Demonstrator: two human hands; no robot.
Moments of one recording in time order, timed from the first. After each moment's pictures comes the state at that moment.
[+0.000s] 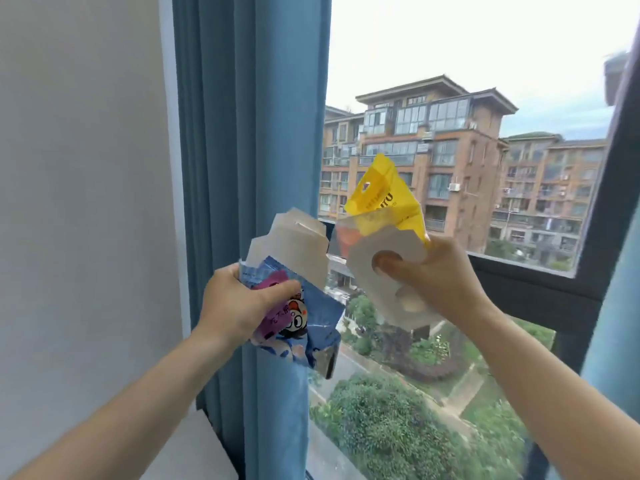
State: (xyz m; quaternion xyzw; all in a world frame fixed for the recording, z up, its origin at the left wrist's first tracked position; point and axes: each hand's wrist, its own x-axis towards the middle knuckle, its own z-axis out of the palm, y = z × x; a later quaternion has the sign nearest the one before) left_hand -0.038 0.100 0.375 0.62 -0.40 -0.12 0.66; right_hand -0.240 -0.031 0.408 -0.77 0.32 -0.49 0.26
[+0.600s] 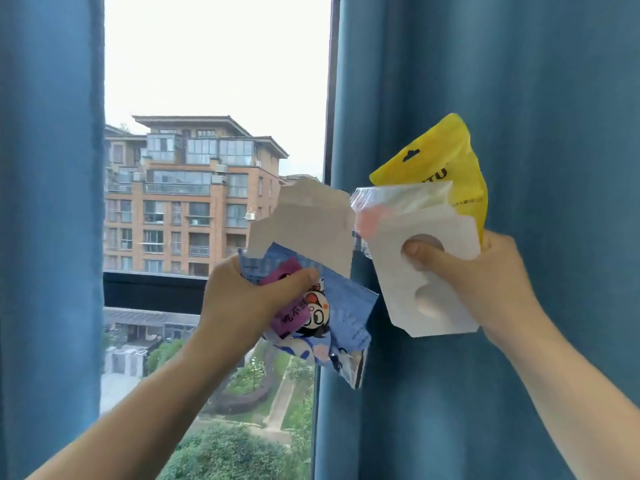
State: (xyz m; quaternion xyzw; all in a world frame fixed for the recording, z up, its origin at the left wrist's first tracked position) left_hand -0.210 0.145 0.466 0.30 -0.58 -0.37 0.66; right_hand -0.428 0.187 0.495 -0.55 0.49 -0.67 0.06
